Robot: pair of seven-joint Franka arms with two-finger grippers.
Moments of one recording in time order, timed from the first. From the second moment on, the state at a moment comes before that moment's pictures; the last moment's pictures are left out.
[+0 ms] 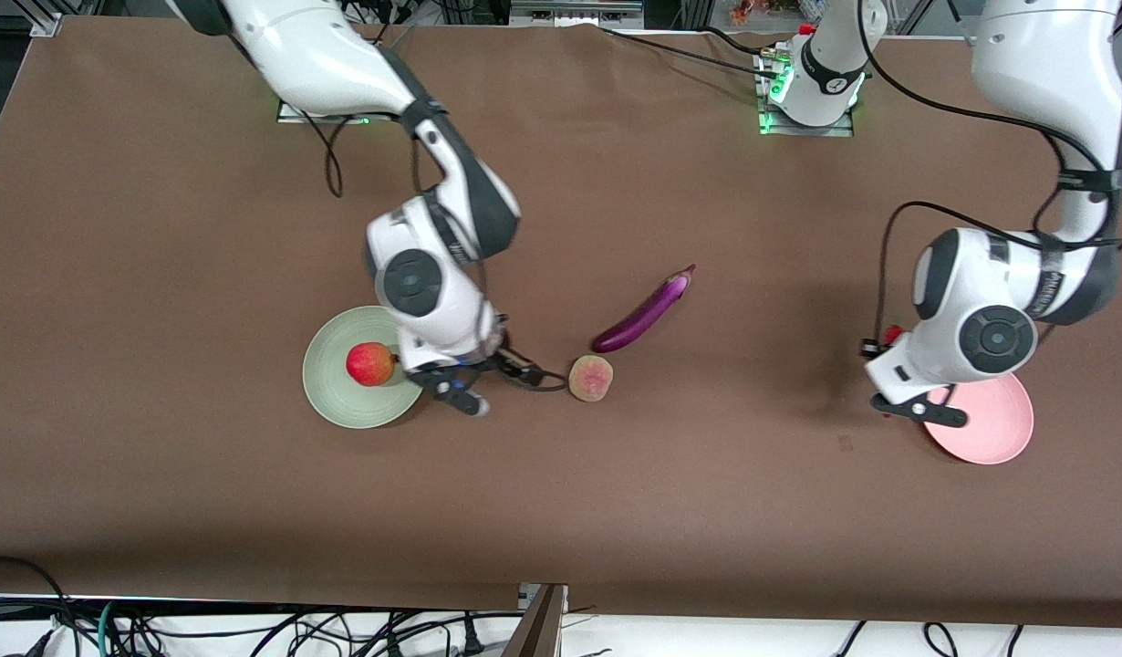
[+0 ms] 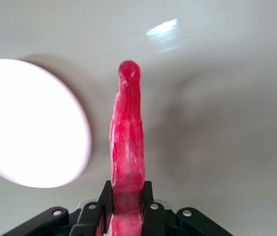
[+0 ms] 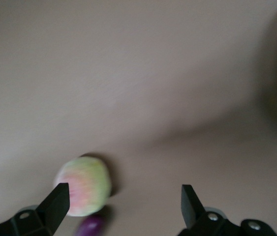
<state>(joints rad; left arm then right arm) 0.01 0.52 -0.01 -1.69 0.30 2.00 0.14 0.66 0.85 -0.07 -1.19 0.22 2.19 1.05</state>
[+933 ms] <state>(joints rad) 0.14 0.60 -0.03 -1.67 0.34 2.22 0.55 0.79 1.05 -0.09 -1.10 0.15 2.46 1.25</state>
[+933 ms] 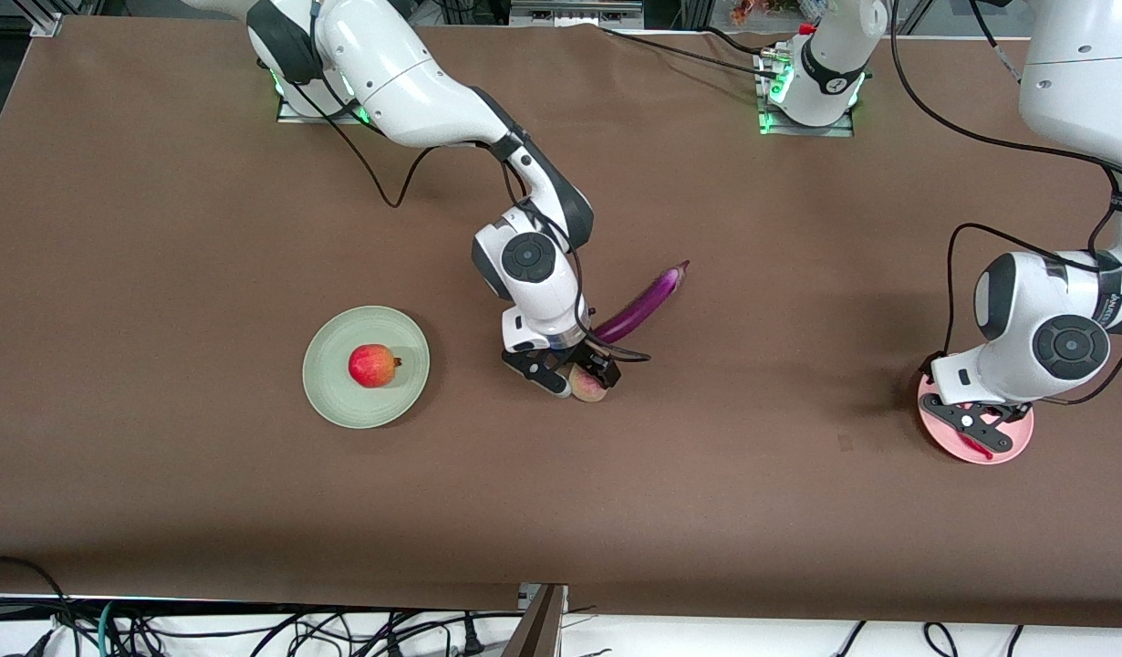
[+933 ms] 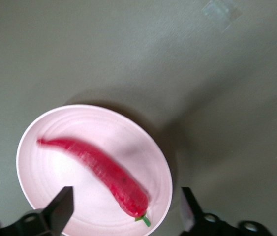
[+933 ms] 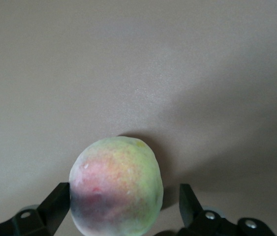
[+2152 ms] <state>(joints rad) 0.08 0.52 -0.58 -1.79 0.11 2.16 0.40 0.51 0.73 -0.17 -1.36 0.19 2.02 0.41</state>
